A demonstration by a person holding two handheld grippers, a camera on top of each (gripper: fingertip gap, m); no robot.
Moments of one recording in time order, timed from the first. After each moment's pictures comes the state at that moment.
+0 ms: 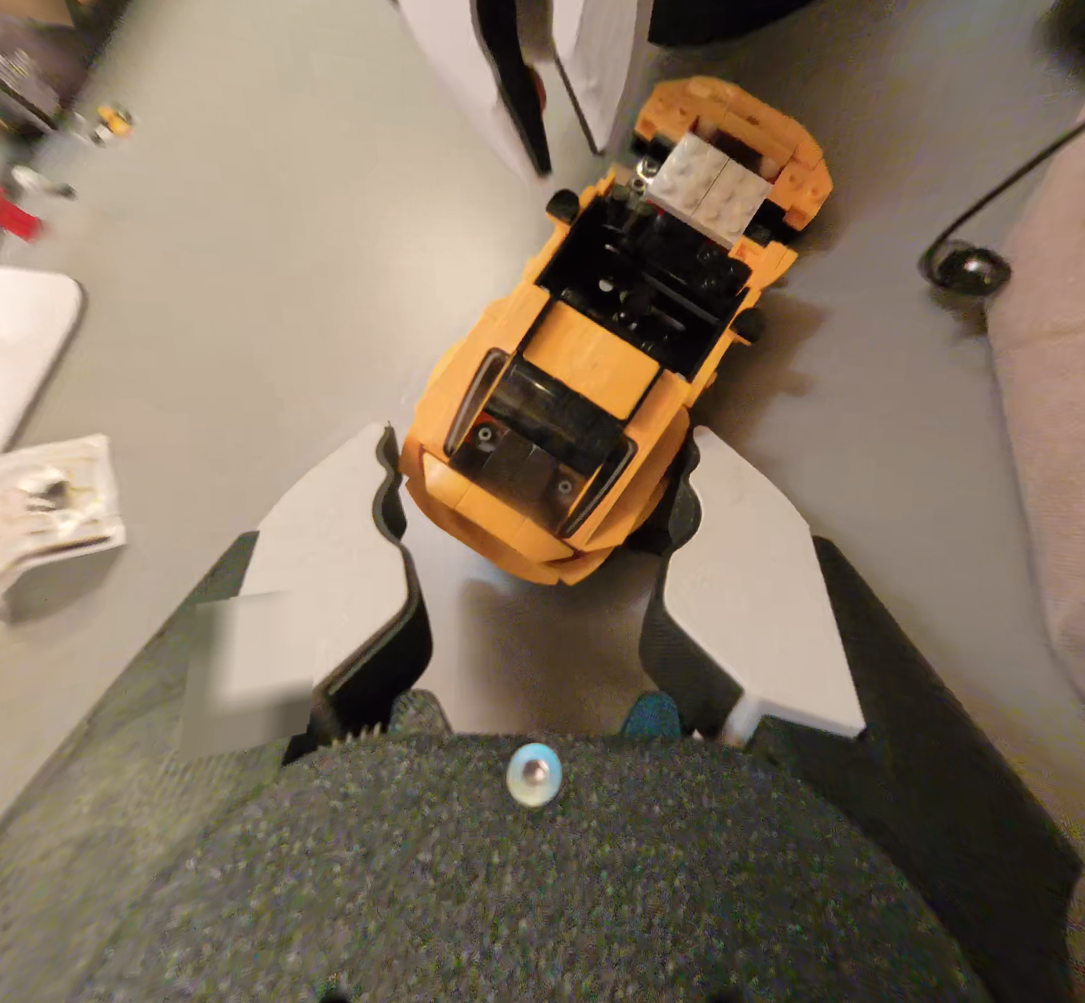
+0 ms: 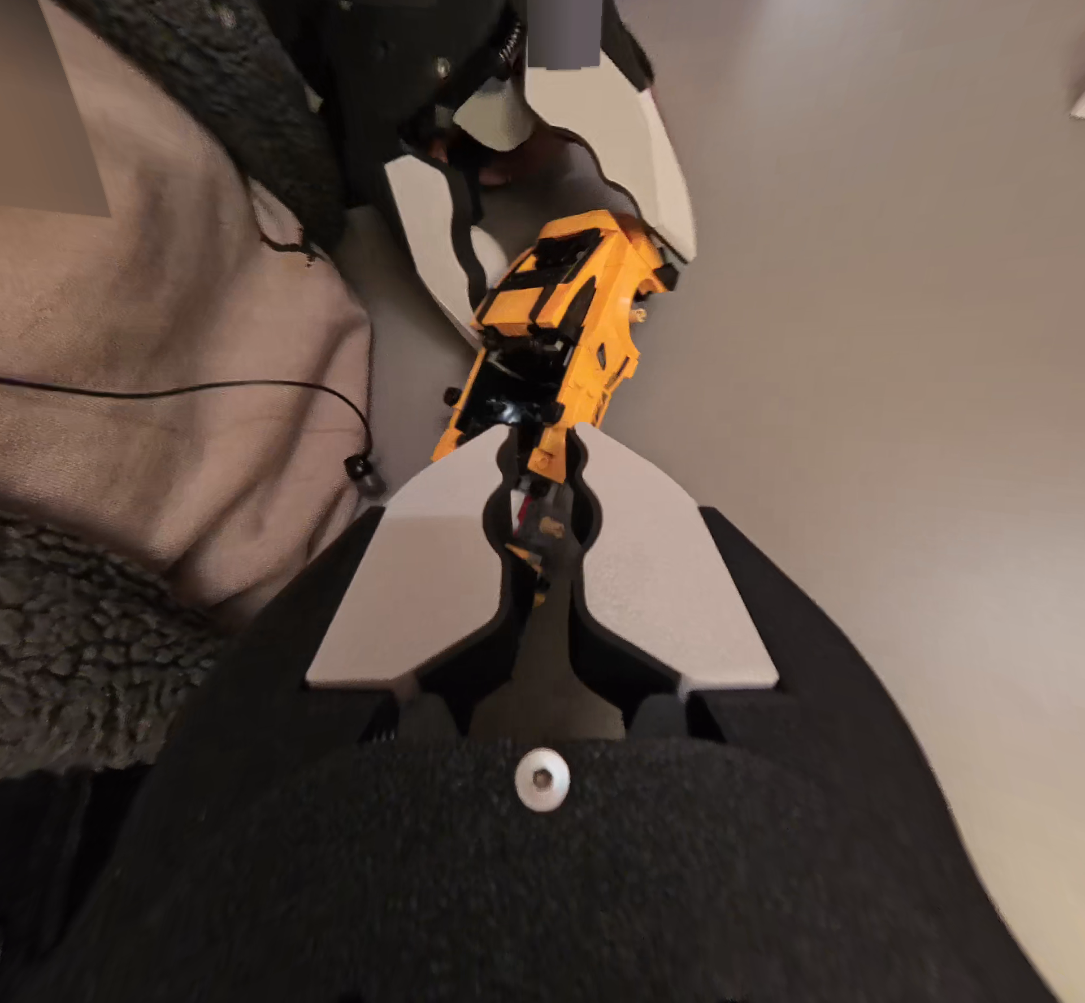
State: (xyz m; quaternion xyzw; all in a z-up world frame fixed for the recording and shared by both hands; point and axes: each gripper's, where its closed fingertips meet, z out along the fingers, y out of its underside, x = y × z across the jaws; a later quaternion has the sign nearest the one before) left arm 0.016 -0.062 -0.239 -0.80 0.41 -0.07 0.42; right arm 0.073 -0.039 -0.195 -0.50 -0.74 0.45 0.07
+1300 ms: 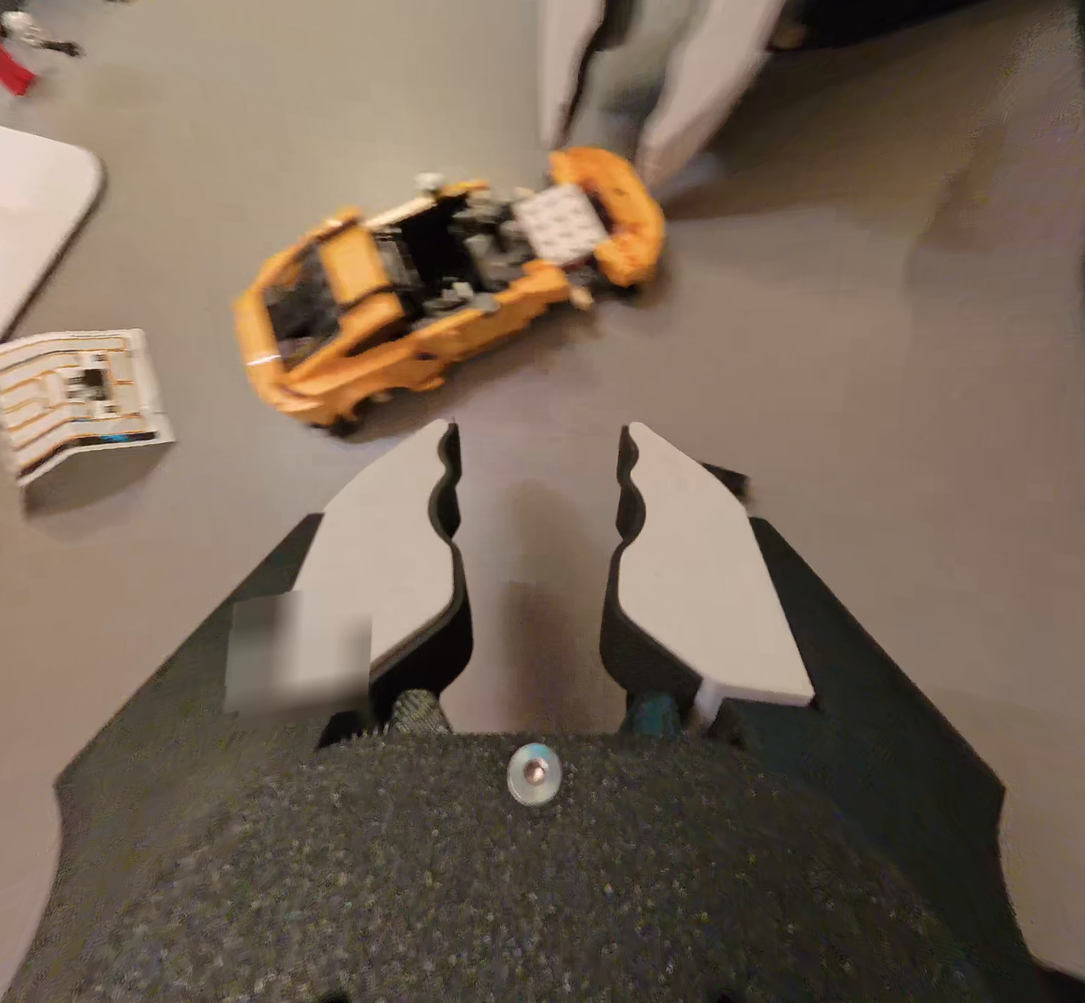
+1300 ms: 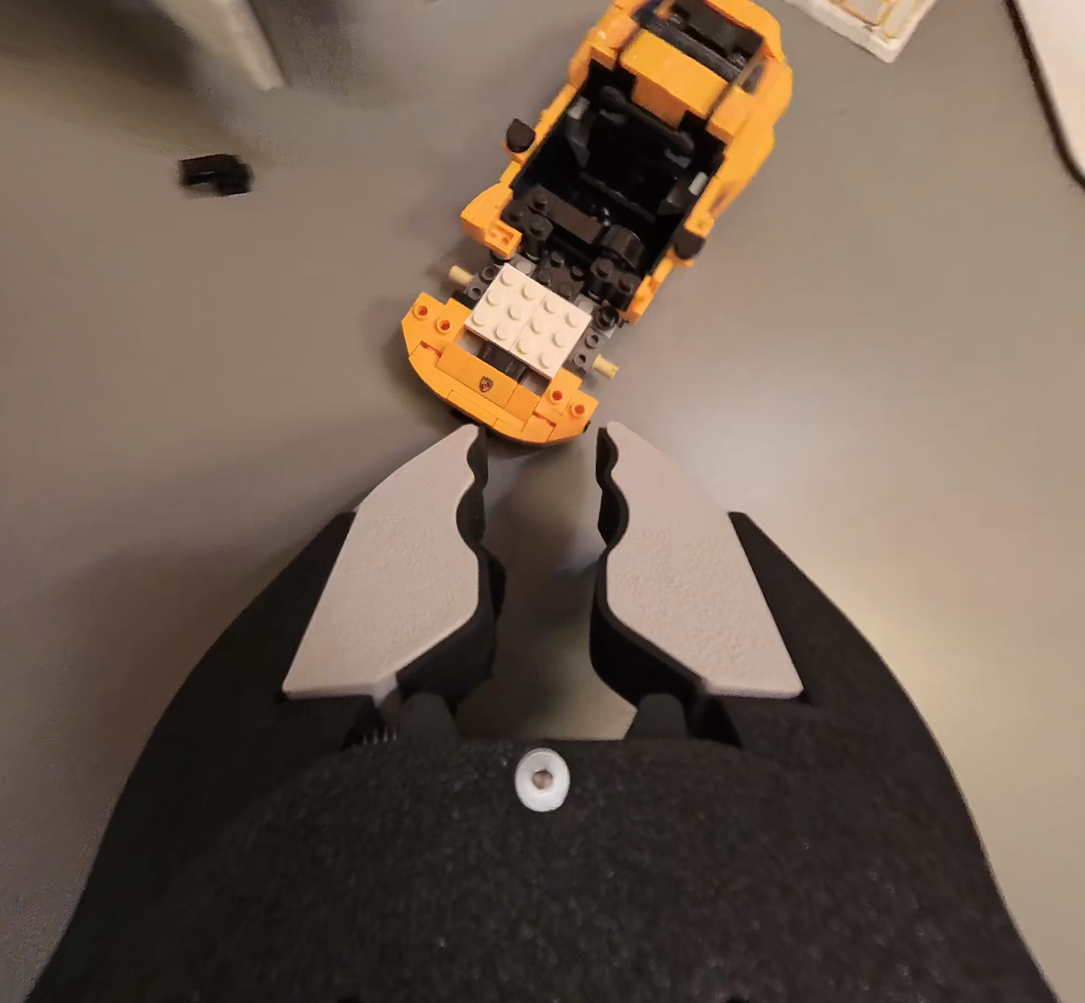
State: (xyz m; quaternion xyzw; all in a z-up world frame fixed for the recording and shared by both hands) left arm -0.015 -0.062 -0.219 -0.84 0.37 -0.11 0.39; right arm 0.072 0.015 -0.240 -0.57 -0.74 0.24 0.25
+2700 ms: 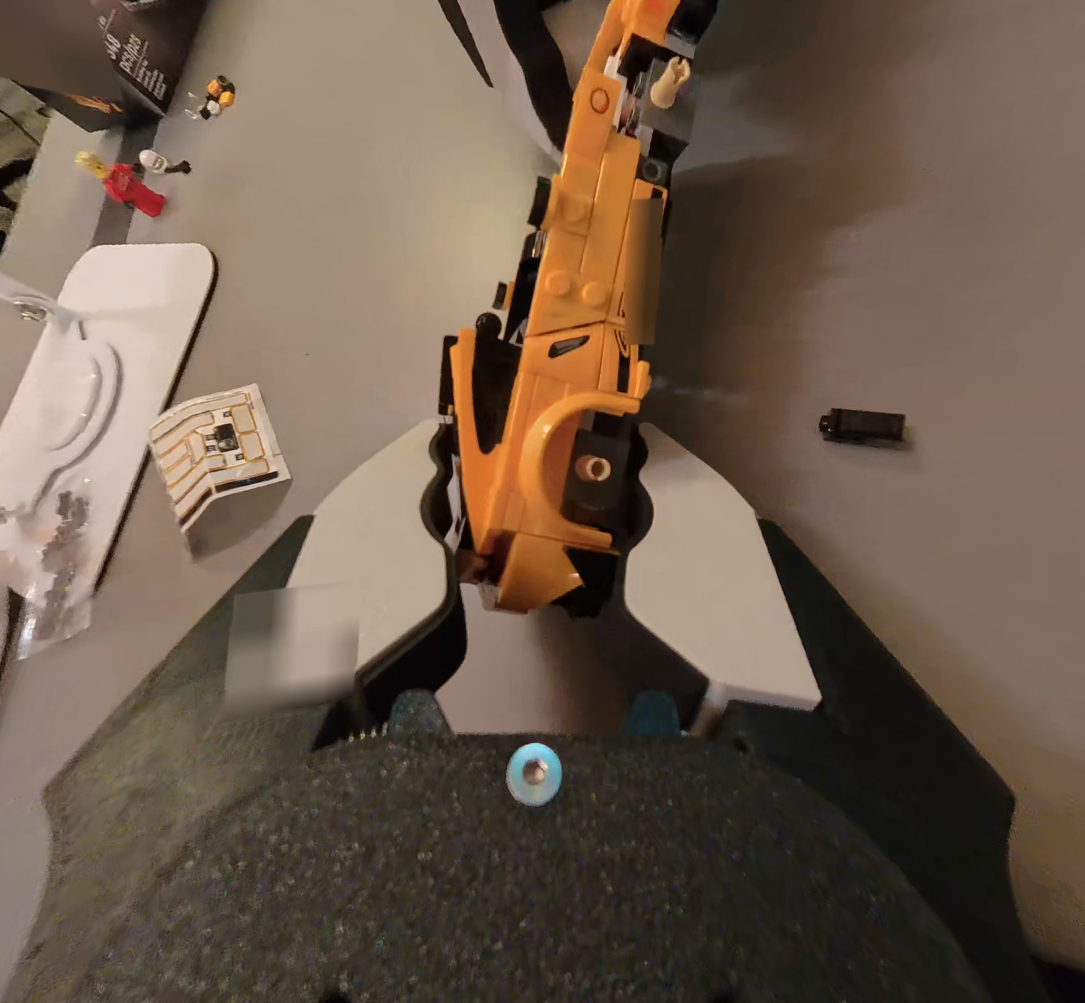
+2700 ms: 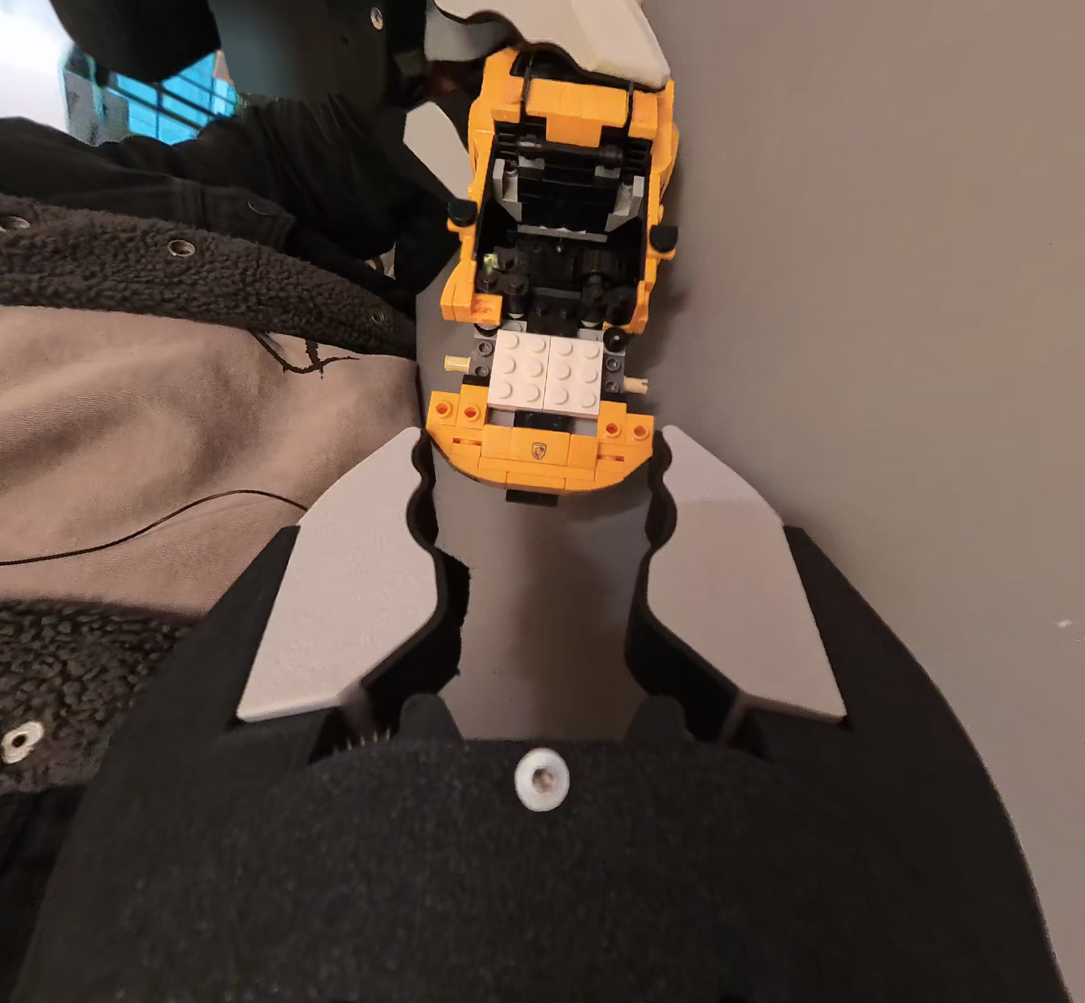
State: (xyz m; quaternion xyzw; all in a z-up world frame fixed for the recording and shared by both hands) left arm -0.039 -0.037 -0.228 -0.79 0.44 -0.02 0.42; right arm 0.049 -0.021 -0.205 -0.58 -0.61 0.52 -0.15
